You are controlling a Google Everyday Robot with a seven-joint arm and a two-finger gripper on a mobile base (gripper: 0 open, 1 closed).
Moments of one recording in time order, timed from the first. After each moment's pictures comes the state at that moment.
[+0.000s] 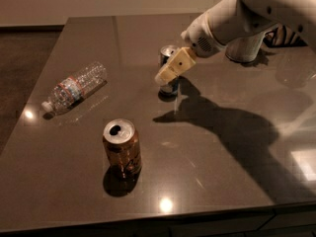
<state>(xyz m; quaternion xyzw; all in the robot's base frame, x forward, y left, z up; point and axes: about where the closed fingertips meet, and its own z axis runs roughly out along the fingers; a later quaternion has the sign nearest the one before) 0.616 -0.038 0.931 -0.52 0.75 0.16 0.36</state>
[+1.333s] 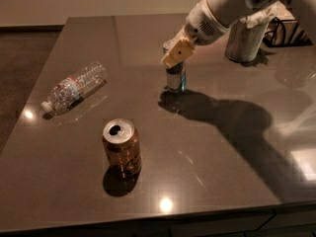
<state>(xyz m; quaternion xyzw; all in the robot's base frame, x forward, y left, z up) 0.614 -0.038 0.943 -0.56 0.75 0.19 0.29</state>
